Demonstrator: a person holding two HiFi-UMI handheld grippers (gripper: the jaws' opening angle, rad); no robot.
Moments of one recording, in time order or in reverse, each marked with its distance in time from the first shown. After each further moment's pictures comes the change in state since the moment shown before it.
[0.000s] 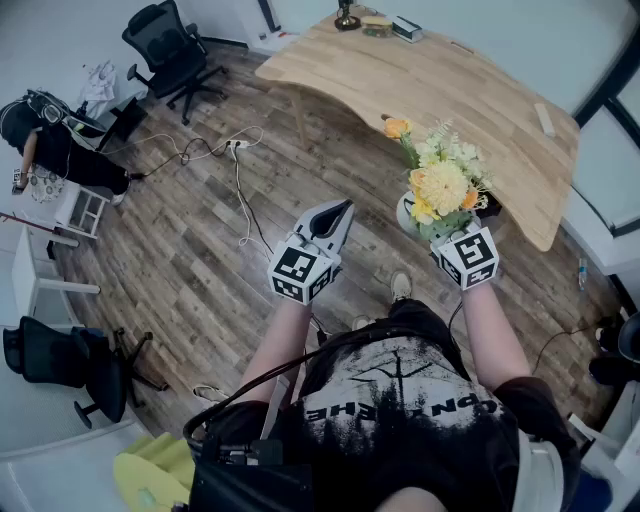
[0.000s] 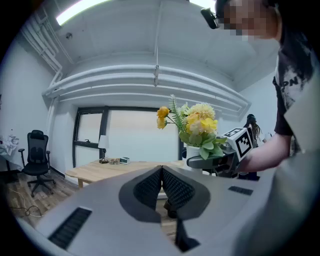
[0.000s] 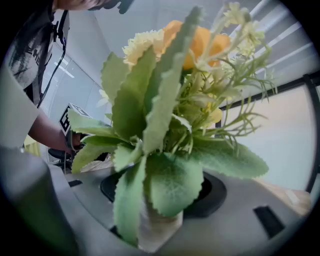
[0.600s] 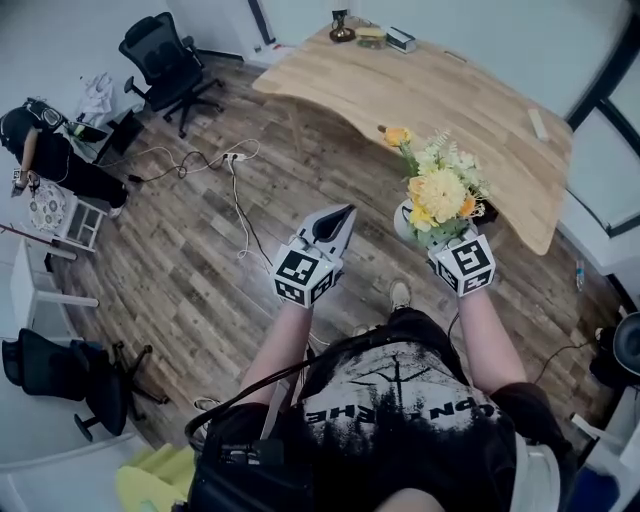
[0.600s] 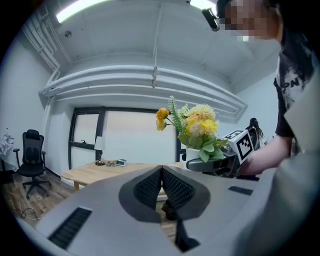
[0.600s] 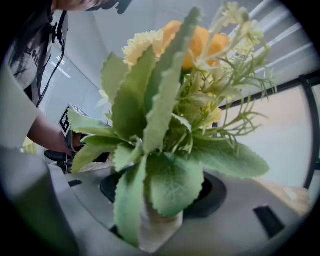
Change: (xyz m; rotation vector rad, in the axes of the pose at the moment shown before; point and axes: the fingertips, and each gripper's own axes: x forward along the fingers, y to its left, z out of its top) left arm 0.004 0.003 0.006 -0.001 -0.007 -0.042; right arm 0.002 0.005 0.000 0.032 0.001 -0.035
